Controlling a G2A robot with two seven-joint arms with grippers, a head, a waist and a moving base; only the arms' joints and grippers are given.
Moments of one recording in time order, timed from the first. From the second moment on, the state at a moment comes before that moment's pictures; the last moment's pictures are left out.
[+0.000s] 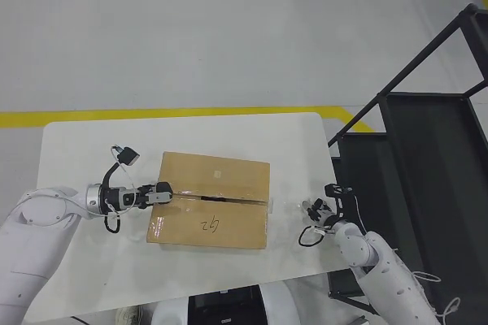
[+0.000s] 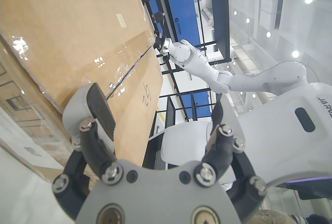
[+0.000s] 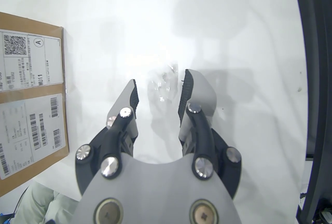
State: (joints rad) left arm 1.08 -0.88 -1.14 -1.36 -0.43 -0.54 -1.26; right arm -1.63 -1.10 1.38 -1.45 -0.66 -0.03 0.28
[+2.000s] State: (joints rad) left arm 1.08 -0.88 -1.14 -1.36 -0.43 -0.54 -1.26; right arm -1.84 -1.07 1.55 -2.08 0.30 -0.38 0.75
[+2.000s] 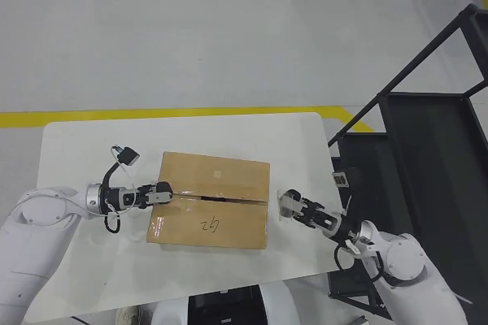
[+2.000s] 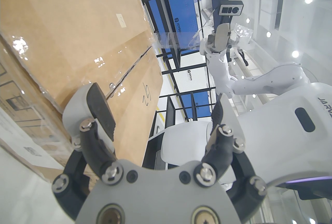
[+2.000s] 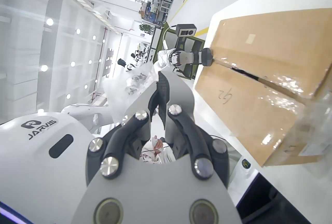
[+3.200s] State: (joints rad) left arm 1.09 -0.89 -1.13 -1.36 -0.37 -0.50 -1.19; right arm -1.49 -1.15 1.07 -1.95 0.17 -0.26 0.38
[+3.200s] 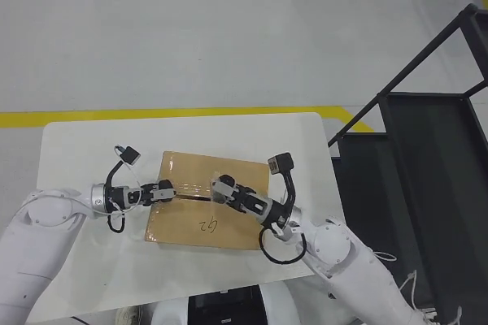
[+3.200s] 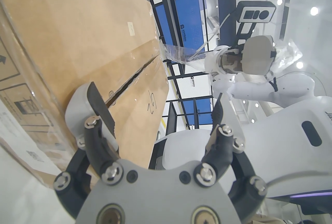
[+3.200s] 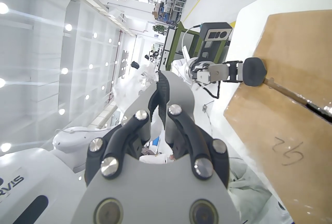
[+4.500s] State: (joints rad) left arm 1.12 -0.89 -1.16 -1.36 -0.39 -0.51 -1.22; right arm -1.29 -1.27 0.81 -1.59 -0.13 -0.25 -0.01
